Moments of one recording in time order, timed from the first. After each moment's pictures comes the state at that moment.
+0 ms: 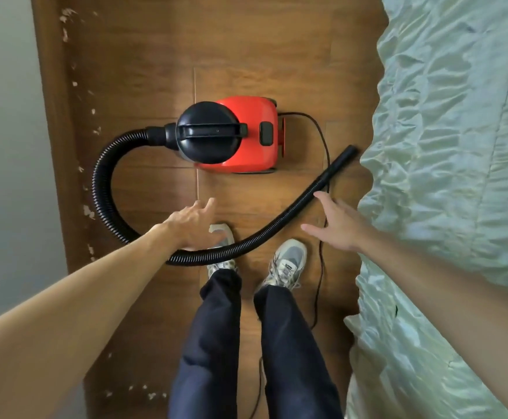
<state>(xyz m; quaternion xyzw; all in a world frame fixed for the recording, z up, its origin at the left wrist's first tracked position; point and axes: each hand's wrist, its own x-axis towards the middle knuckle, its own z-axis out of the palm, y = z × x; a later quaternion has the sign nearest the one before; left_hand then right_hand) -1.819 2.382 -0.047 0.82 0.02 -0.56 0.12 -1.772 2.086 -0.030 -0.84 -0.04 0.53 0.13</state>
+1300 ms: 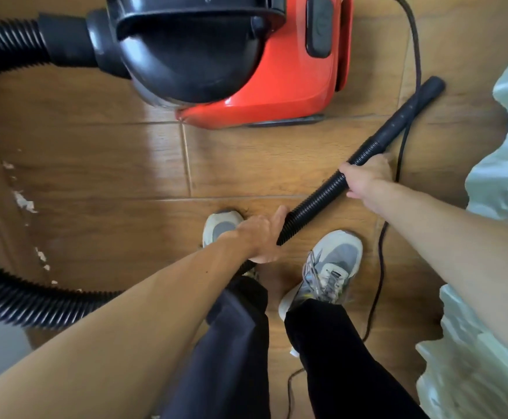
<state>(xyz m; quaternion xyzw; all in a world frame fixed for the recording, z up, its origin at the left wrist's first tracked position) -1.884 2.317 -0.282 0.75 -0.08 -0.62 0.24 -1.796 2.125 -0.320 -0.77 0.46 0.34 0.28</state>
